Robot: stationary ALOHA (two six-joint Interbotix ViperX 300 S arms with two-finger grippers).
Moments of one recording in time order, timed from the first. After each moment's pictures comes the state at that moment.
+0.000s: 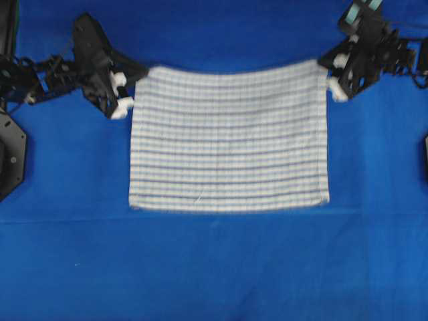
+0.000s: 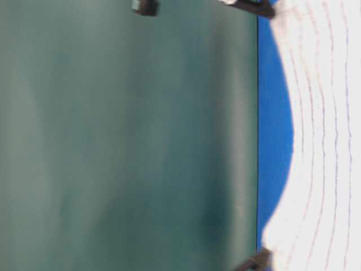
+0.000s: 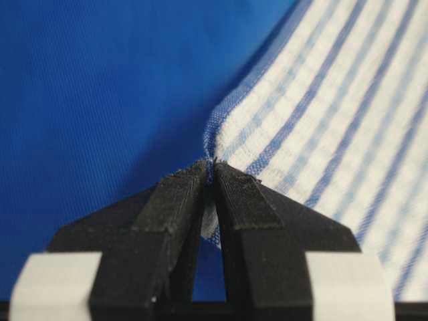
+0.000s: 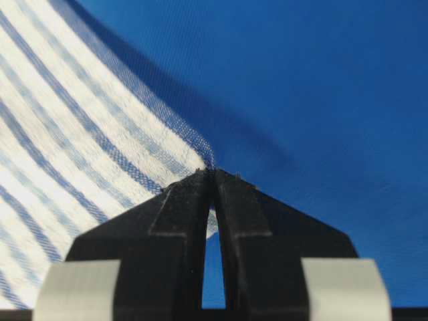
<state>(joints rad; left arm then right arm) 0.48 -0.09 1.12 -0.03 -0.52 -0.01 -0.62 -0.19 1.01 -0.55 -0.07 0.65</state>
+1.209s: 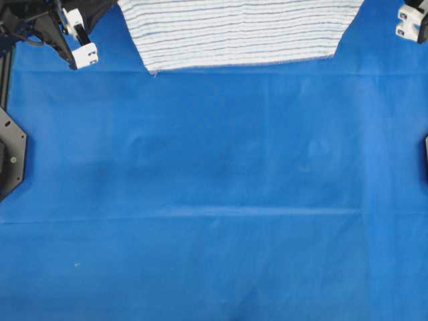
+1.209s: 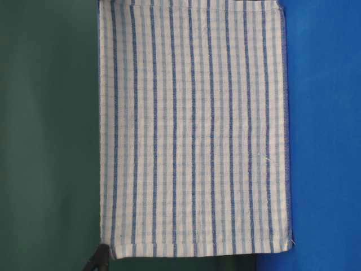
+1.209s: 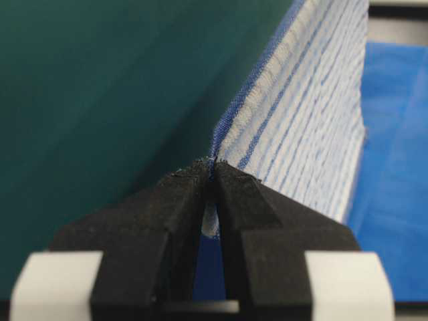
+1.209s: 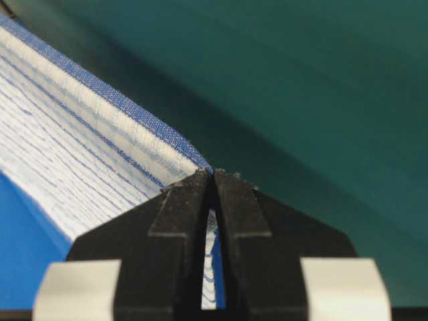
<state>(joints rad) 0.55 -0.58 1.00 -0.03 -0.34 0.22 -0.66 -0.77 0.91 -0.60 0.16 0.64</state>
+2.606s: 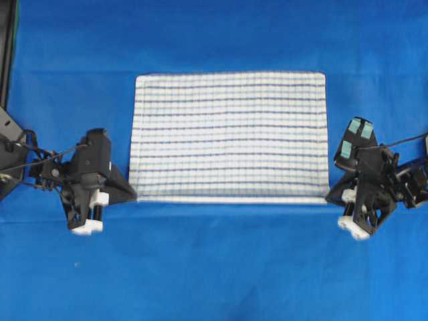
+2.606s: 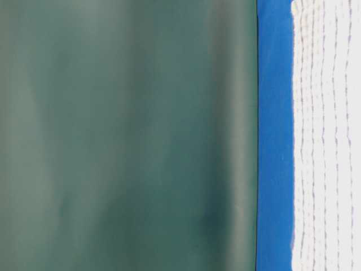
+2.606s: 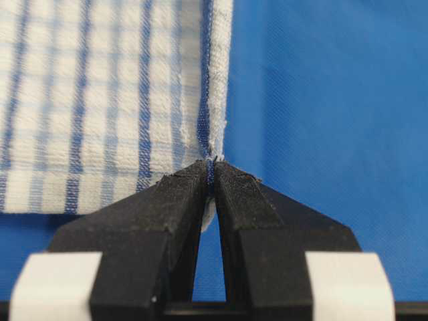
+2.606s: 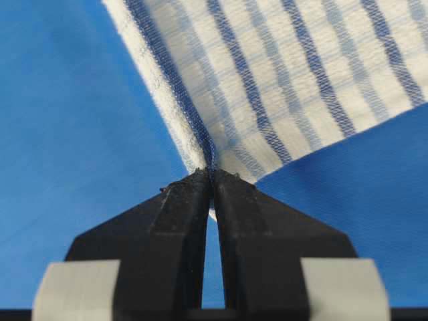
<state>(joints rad) -0.26 -0.15 1.15 -0.03 -0.22 -0.32 0.33 -0.24 1.04 -0.37 0.26 1.22</state>
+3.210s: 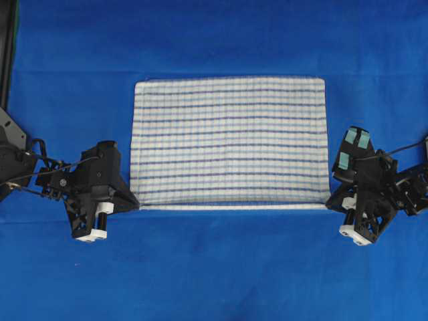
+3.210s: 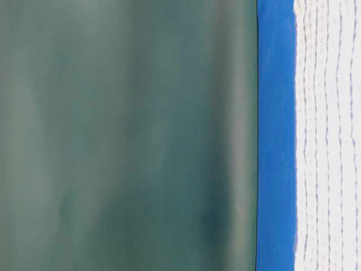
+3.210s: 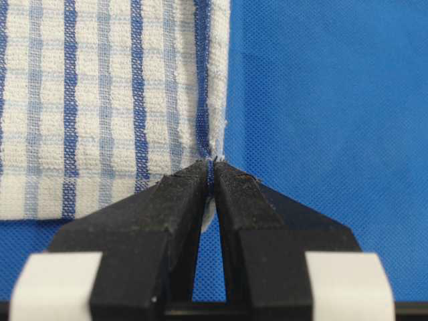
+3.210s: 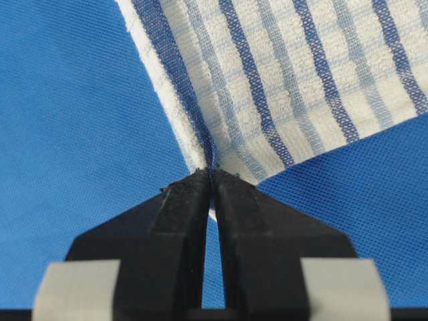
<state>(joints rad) -0.28 -0.12 1.12 -0.03 -0.22 -0.32 0.35 -0.23 1.04 -0.41 0.27 1.22</state>
